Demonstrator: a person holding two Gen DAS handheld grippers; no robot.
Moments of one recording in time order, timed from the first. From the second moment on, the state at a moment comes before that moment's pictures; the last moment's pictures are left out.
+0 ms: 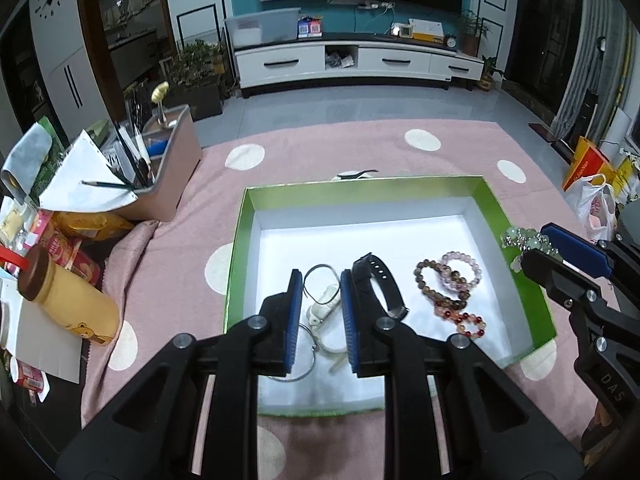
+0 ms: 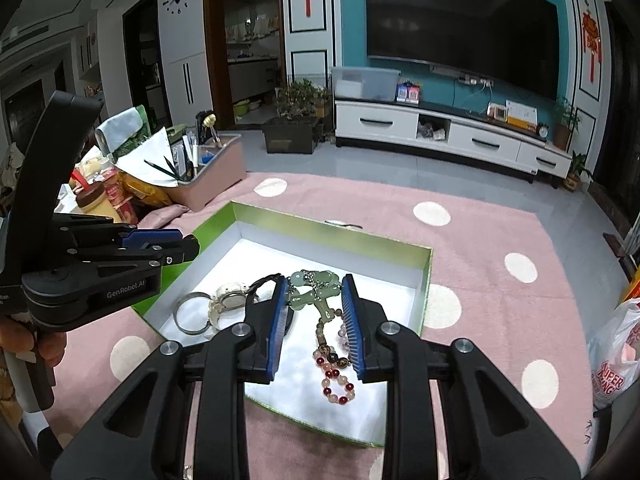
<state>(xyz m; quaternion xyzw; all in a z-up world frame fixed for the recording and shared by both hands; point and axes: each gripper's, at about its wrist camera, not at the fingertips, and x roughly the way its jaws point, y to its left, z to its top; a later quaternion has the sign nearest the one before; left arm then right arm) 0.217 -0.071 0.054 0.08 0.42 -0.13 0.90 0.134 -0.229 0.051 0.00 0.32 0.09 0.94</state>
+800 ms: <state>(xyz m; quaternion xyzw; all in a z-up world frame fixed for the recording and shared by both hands) 0.266 -0.069 0.006 0.07 0.46 -0.11 0.88 0.199 -0.223 0.003 0.00 0.38 0.05 0.92</state>
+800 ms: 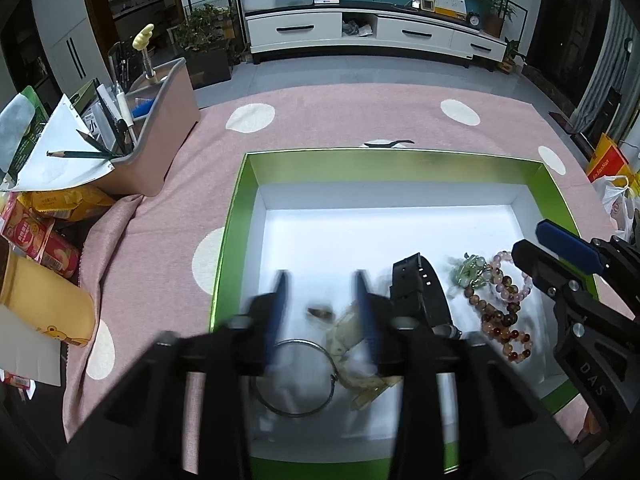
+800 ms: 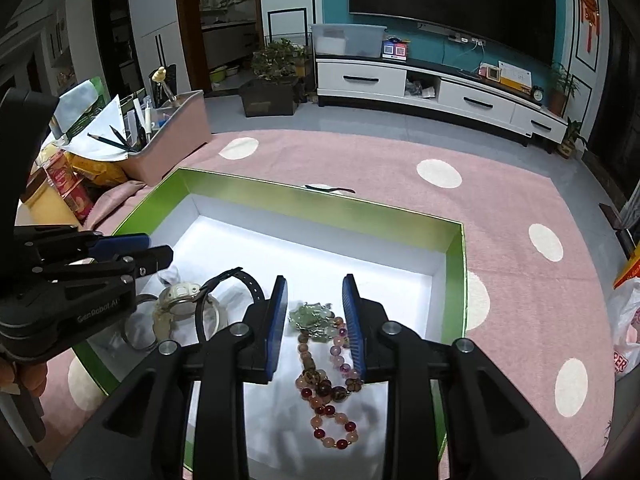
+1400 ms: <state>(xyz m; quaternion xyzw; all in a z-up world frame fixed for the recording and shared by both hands) 0.200 -0.046 0.037 0.05 0.43 -0.11 0.89 0.107 -0.245 0.038 0.03 0.33 0.07 0.94</state>
